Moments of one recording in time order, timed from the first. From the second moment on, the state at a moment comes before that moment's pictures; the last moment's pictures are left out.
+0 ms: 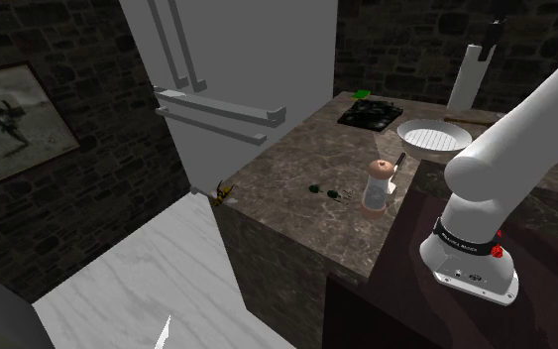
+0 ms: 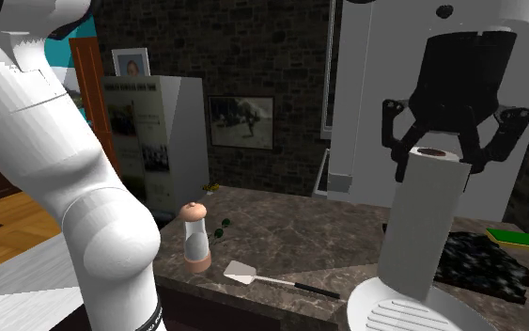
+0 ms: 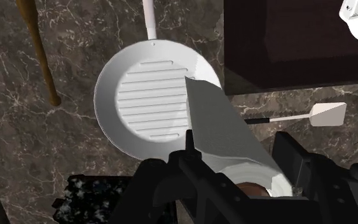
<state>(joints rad) -0.44 -0.33 -0.76 -1.90 -0.21 1.61 -1.10</state>
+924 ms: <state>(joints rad) -0.56 0.11 -1.14 -1.69 0.09 1.68 -1.66</state>
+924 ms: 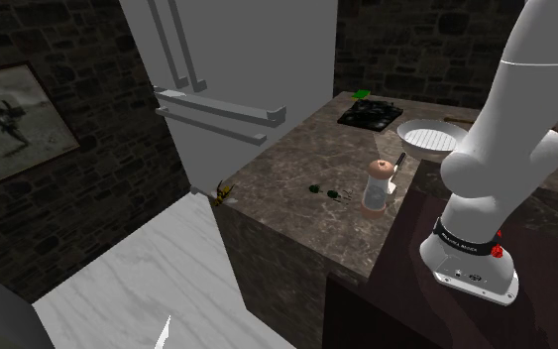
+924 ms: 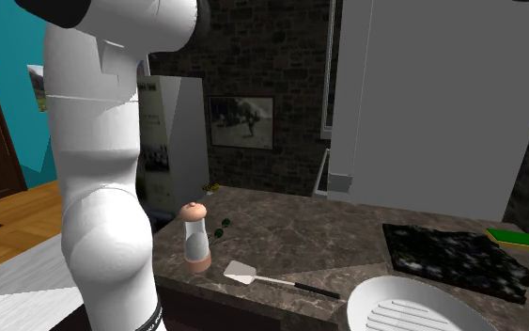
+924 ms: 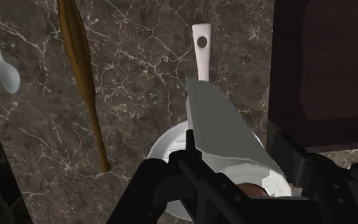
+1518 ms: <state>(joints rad) -0.92 0.44 -1.08 -1.47 0.36 1.64 -1.94</state>
